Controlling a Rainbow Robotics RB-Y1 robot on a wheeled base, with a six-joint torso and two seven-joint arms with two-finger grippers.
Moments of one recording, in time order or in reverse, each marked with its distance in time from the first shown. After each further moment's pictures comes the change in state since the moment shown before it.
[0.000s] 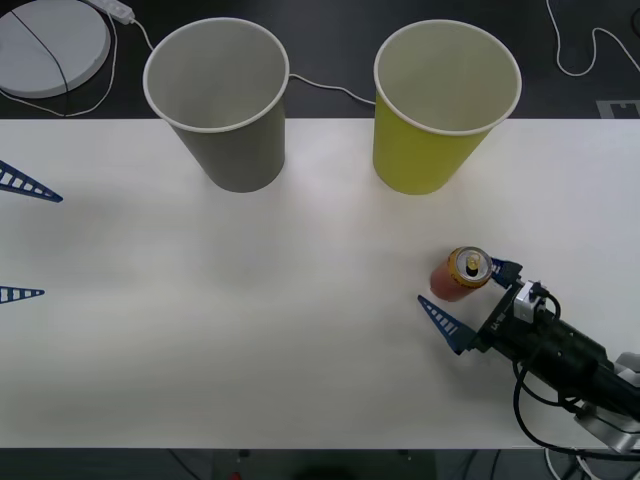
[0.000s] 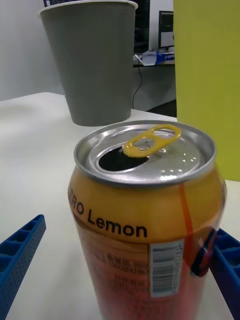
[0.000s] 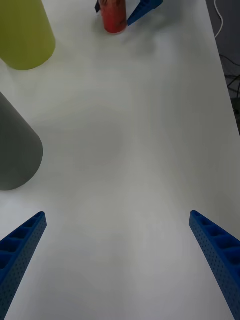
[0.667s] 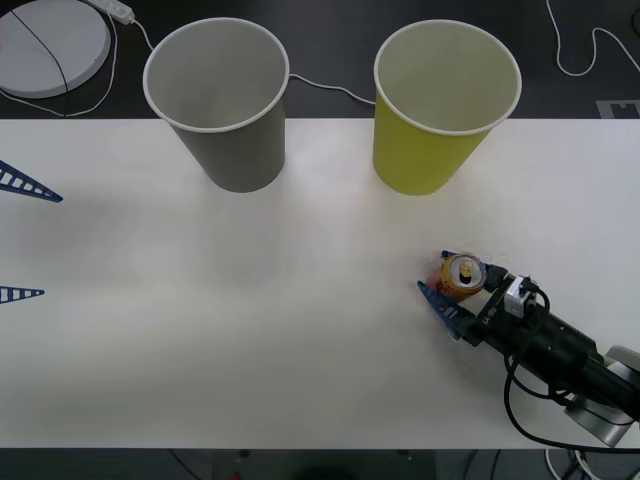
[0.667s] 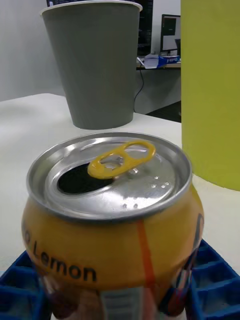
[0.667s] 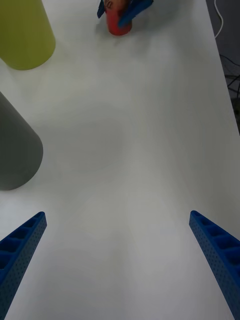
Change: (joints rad) right arm -0.020 0.018 0.000 0.004 0.006 0.013 0.016; left arm 0.000 0.000 0.000 0.000 0.000 0.000 0.000
